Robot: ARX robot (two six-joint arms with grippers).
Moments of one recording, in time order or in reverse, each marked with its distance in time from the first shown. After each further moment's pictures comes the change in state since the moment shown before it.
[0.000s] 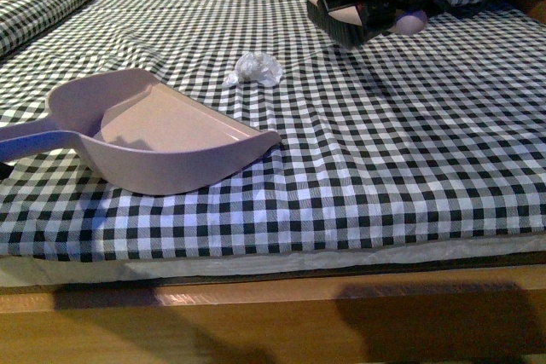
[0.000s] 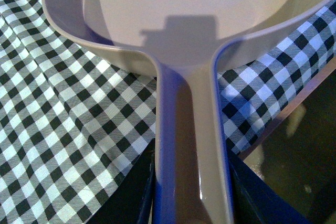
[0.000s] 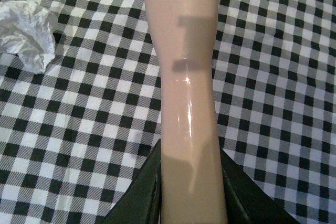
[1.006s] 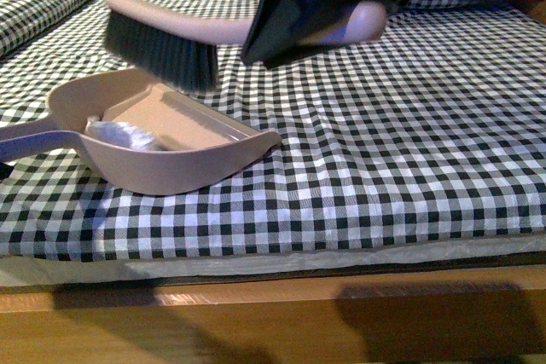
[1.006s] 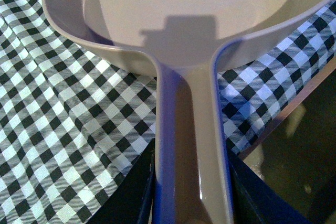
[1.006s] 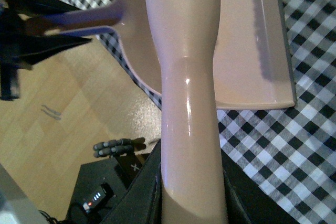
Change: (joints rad) left arm 0.000 0.000 0.000 0.000 0.000 0.000; right arm 0.083 -0.378 -0.323 -0.193 -0.746 -0.071
